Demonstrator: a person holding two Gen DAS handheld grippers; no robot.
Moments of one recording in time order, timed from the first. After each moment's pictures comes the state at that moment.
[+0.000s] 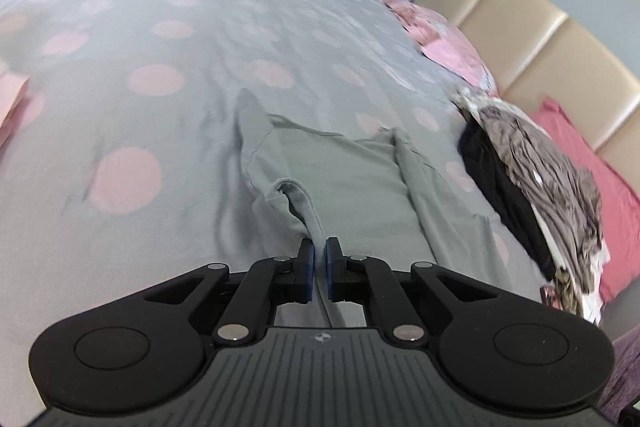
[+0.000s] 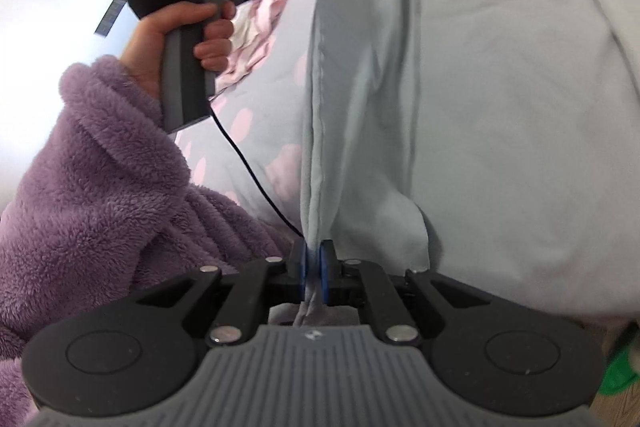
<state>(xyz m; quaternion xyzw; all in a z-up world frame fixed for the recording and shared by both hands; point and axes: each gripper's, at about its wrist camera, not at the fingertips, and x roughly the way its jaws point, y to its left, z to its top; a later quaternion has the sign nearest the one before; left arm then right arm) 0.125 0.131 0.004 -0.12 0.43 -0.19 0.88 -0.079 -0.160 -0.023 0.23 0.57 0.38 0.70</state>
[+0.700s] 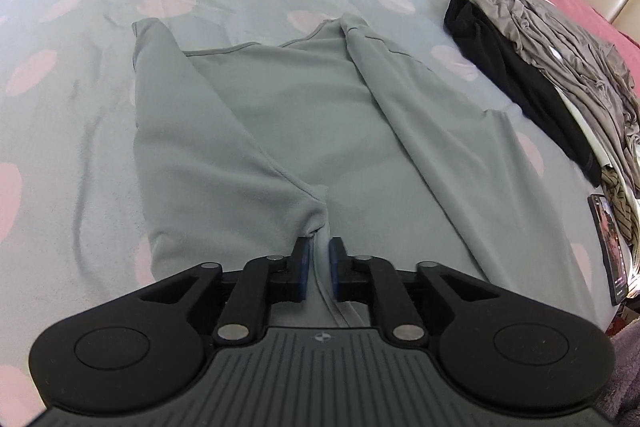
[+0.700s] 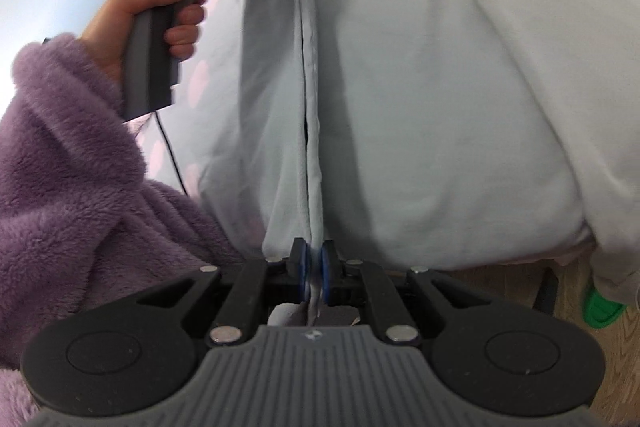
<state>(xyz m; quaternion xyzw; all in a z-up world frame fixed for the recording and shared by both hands) 0.160 0.018 -0.054 0.00 0.51 -0.22 0.83 -0.088 -0.204 -0.057 0.26 0.61 0.26 0.70</state>
